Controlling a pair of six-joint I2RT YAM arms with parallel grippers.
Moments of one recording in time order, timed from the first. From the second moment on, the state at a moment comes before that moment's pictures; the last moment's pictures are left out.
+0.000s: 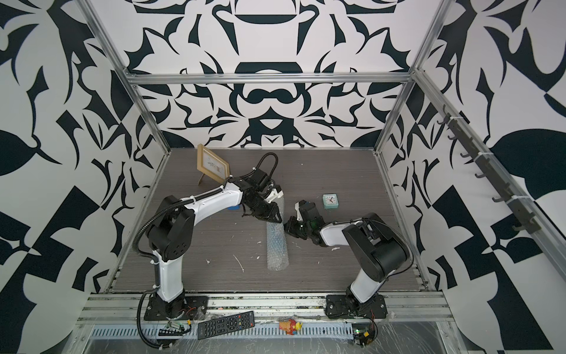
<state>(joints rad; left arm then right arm) -0.69 1.96 1.49 -0.75 0.55 -0.27 0.52 1.61 0.57 0.23 -0.36 0.88</state>
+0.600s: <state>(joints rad) -0.64 1.61 1.12 -0.65 0.46 -0.34 0.48 1.28 0.70 -0.30 -0.21 0.68</state>
